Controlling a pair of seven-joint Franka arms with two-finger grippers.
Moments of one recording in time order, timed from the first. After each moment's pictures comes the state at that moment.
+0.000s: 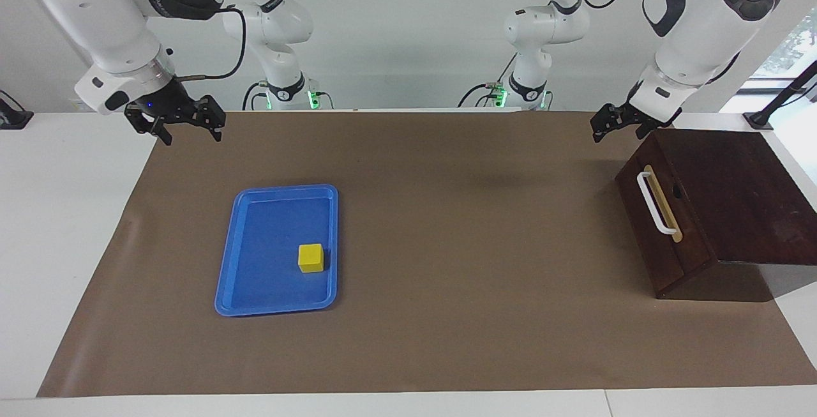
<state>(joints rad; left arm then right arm) 0.03 -0.01 -0.10 -1.67 0.01 1.51 -0.07 -0.08 0.01 0.03 -1.63 -0.02 1.54 -0.12</state>
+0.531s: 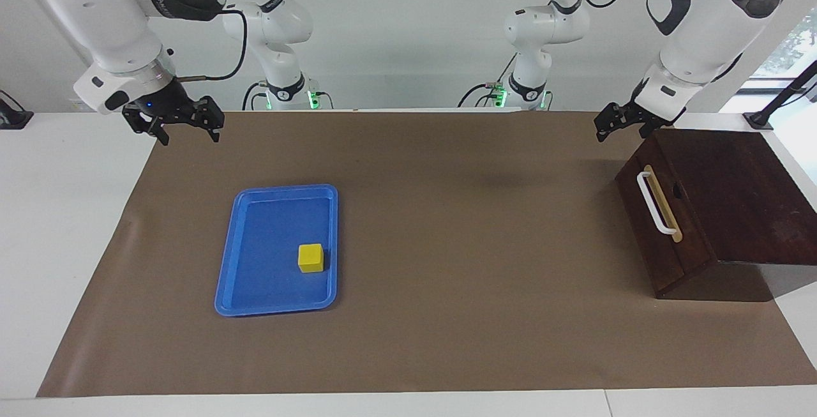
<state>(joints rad) 0.03 -0.01 -0.10 -1.67 0.01 1.51 -0.07 -0.08 0.01 0.03 -1.62 -0.03 1.54 -0.12</state>
